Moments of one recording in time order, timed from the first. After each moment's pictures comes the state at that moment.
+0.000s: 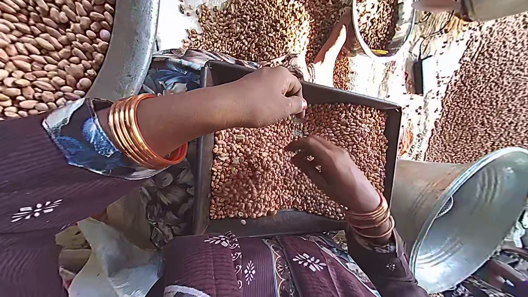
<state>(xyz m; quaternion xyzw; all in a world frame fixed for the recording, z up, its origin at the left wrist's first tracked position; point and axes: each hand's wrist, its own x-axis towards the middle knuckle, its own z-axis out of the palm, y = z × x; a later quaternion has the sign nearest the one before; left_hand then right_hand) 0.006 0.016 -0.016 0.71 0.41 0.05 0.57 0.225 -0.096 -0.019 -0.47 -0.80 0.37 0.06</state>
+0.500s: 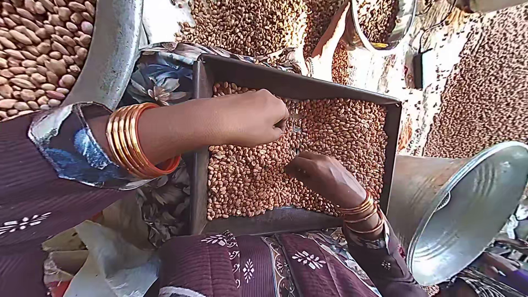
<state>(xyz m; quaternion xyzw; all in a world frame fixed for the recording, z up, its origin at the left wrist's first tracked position) 0.006 0.007 -0.037 0.84 0.29 -0.08 0.45 0.242 -0.114 -0.044 -0.49 -0.80 0.35 -0.08</state>
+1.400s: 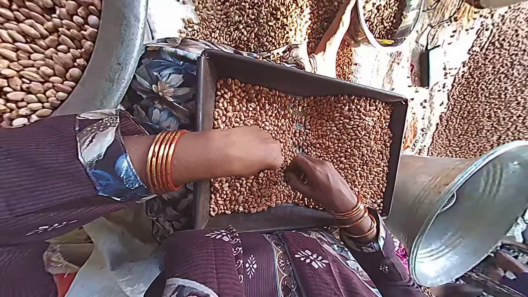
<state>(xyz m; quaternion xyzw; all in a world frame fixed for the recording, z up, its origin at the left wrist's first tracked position) 0.001 -0.037 -0.055 0.93 0.07 -0.10 0.33 0.236 -0.138 -0.058 -0.52 -0.79 0.33 -0.02</state>
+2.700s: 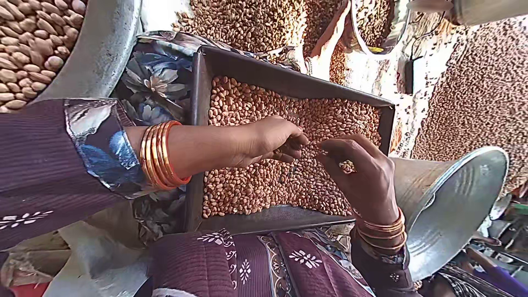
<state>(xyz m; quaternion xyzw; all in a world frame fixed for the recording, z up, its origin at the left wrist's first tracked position) 0.033 -0.034 -0.036 0.27 0.41 0.04 0.87 0.248 -0.113 0.003 -0.55 -0.81 0.17 0.12</state>
